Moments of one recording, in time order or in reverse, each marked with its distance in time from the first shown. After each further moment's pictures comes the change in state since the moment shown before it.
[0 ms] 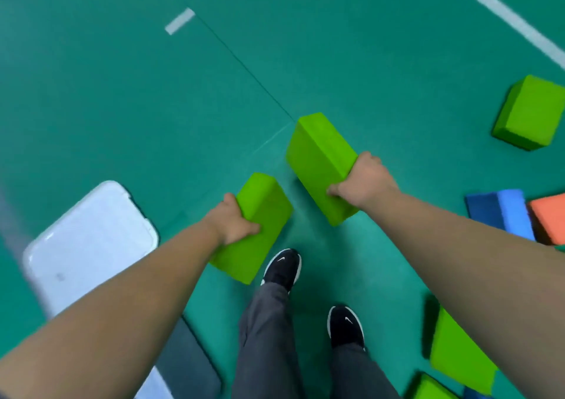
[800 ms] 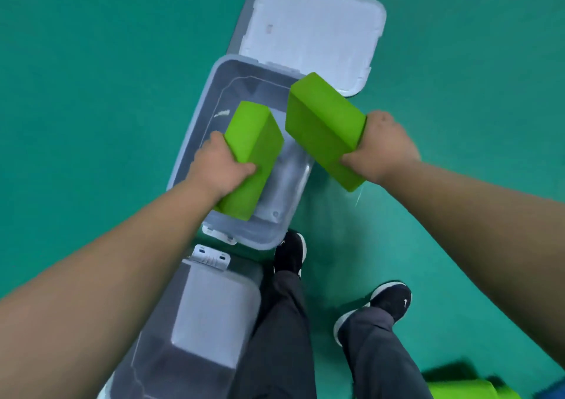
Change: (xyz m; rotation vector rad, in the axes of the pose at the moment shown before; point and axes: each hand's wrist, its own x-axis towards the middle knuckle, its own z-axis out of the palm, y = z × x) left_hand -0.311 -0.466 0.239 -0.811 0.485 -0.704; right_hand -0.346 -0.227 0.347 -0.697 -0.232 -0.999
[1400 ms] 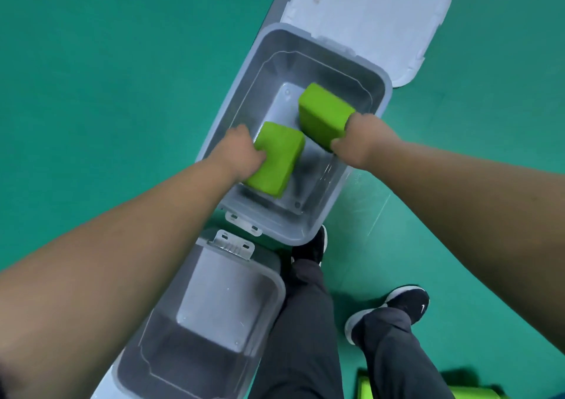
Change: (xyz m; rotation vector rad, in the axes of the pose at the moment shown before) left_hand 0.066 -0.086 0.009 0.044 -0.128 0.016; right_hand 0.048 -0.123 0.075 -0.184 -0.221 -0.117
